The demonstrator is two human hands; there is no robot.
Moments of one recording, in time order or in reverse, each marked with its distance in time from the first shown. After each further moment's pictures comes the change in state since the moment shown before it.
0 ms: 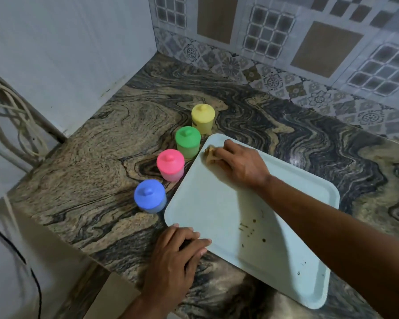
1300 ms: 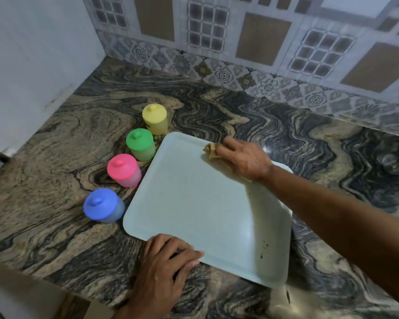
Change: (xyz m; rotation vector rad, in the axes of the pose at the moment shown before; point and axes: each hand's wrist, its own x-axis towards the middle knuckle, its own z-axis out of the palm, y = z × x) left_hand 0.009 0.031 0.025 -0.031 -0.146 0.146; right_hand -0.072 0.073 -0.048 -0.096 -0.074 -0.078
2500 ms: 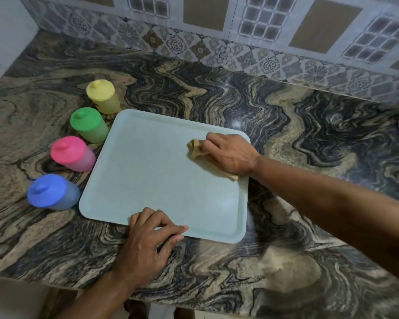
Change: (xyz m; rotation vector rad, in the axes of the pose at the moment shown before) left_hand 0.018 0.027 0.015 -0.087 -0.149 0.089; right_hand -0.088 -0.006 -0.005 -0.080 0.051 0.000
